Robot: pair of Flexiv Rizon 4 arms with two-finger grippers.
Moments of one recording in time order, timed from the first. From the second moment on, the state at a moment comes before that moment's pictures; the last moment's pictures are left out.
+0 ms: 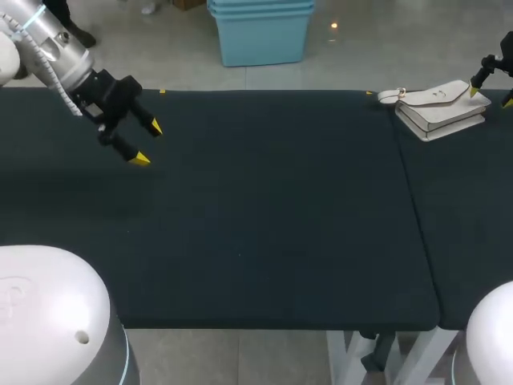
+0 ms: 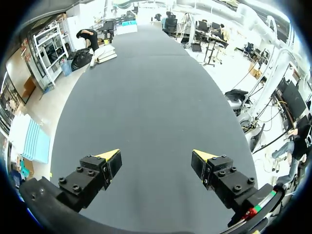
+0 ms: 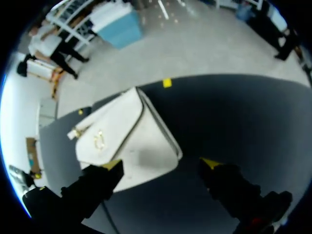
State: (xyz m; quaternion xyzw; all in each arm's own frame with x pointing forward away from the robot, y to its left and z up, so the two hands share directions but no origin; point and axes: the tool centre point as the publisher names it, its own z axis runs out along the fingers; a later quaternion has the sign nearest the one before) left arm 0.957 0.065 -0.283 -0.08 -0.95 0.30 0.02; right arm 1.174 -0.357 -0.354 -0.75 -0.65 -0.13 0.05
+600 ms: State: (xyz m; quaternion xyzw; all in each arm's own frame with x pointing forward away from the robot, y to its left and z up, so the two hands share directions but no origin) left arm 0.957 0.065 -0.283 -0.08 -0.95 0.30 0.02; right arm 1.196 -0.348 -0.371 -0.73 -0.66 -0.16 0.03
